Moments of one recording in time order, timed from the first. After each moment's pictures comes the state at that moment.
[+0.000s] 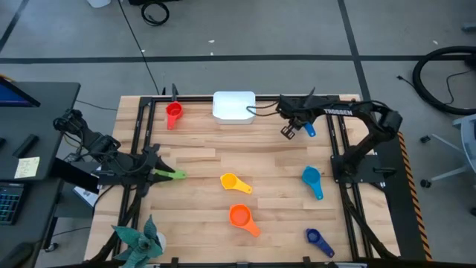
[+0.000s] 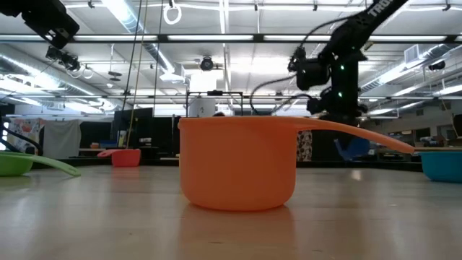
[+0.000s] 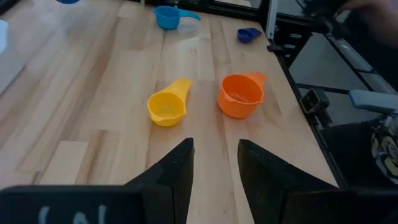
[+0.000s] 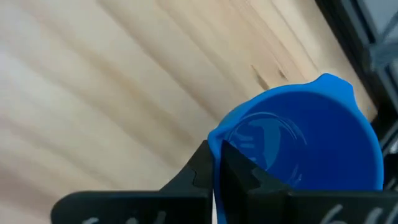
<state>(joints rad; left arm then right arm) -0.63 0.47 0.59 -0.62 -0.44 -0.46 -0.57 1.55 0.98 -0.85 0.33 0.18</state>
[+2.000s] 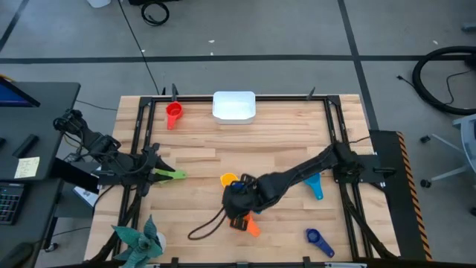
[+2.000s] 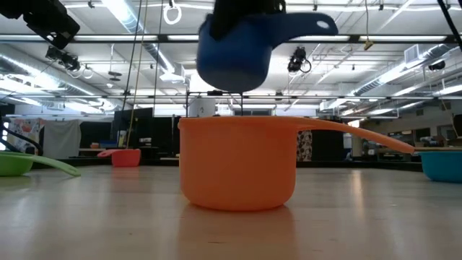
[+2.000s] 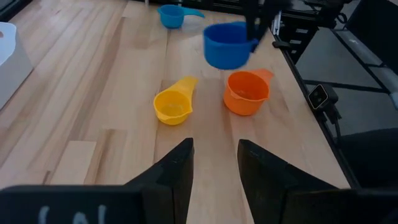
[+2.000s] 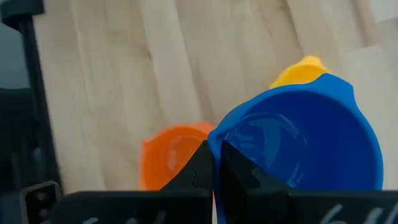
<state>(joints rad) -0.63 0.47 0.59 -0.63 -0.45 -0.44 0.40 2.15 2.02 -1.02 0.19 0.64</state>
